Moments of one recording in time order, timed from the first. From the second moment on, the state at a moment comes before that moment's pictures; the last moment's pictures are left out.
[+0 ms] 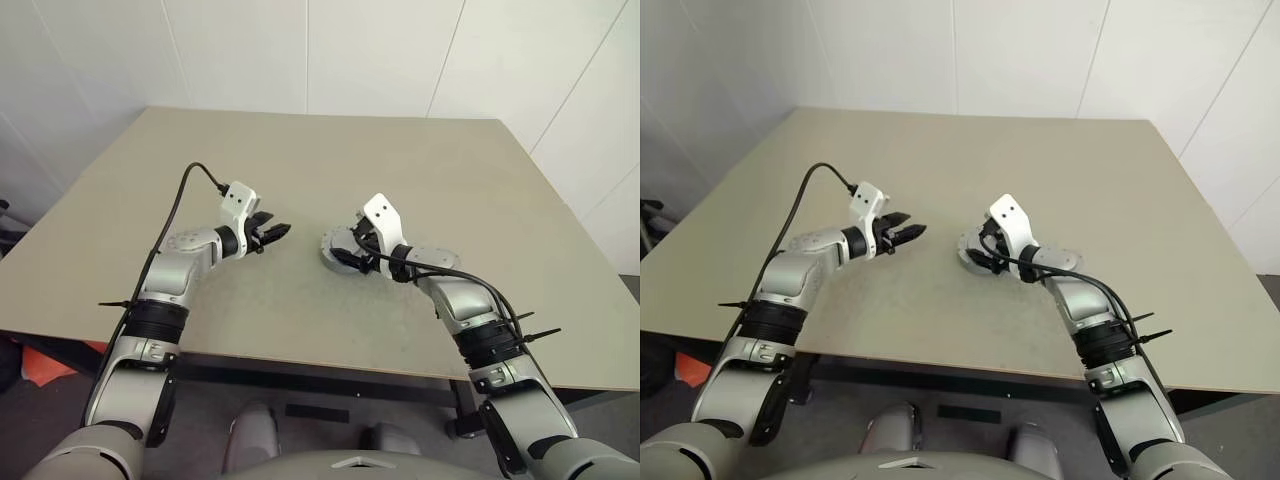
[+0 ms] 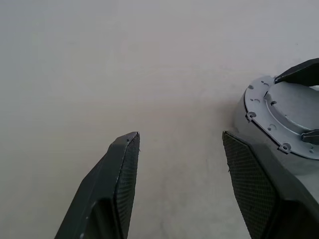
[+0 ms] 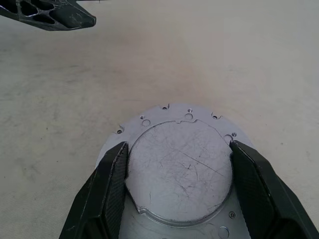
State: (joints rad) left arm -0.58 0.34 -0.04 0.28 -0.24 0.51 -0.69; right arm -0.49 -0.33 0.21 0.20 0.11 0.44 0.64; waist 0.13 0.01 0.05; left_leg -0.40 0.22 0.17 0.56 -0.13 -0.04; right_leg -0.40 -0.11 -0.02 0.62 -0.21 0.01
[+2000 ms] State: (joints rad) left arm -0.82 0.11 -0.07 0.62 -0.33 0.94 -0.73; right arm -0.53 -0.39 0.17 0.29 0.13 0.50 0.68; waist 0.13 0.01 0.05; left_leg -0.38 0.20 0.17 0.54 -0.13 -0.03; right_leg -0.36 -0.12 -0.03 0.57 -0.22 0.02
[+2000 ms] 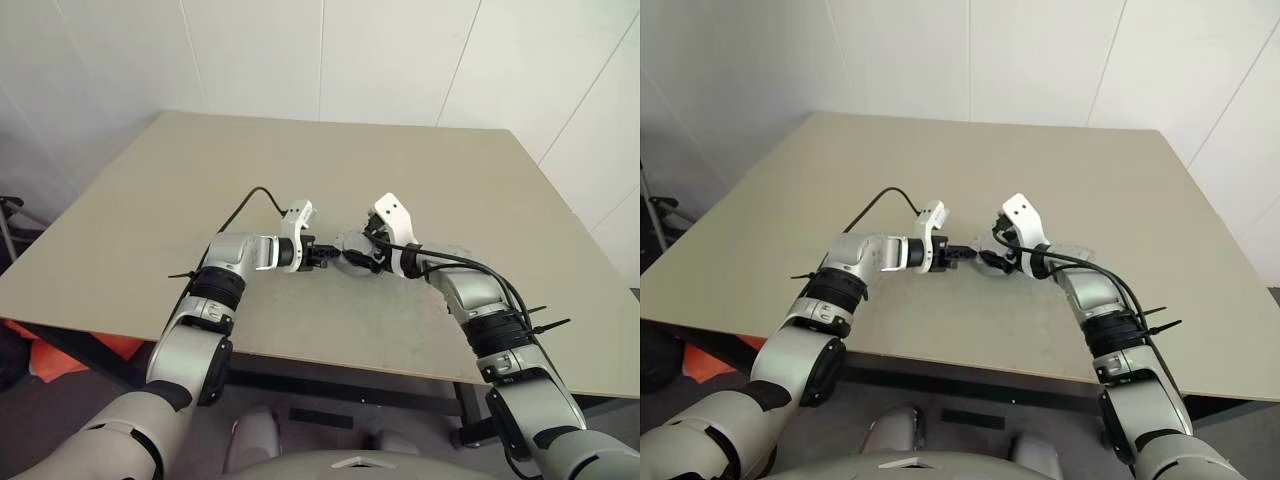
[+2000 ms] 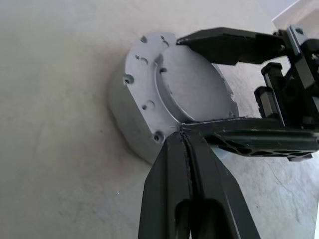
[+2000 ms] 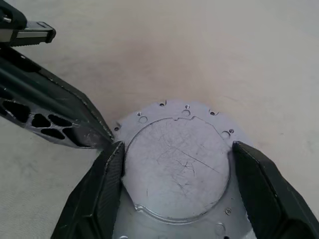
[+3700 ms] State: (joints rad) left arm -0.78 0.12 -0.05 0.57 -0.35 0.94 -0.71; right arm -0.56 -0.26 -0.47 0.38 0.63 1.35 0.50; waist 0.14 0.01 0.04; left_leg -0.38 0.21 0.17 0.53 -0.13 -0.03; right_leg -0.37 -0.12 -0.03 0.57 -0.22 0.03
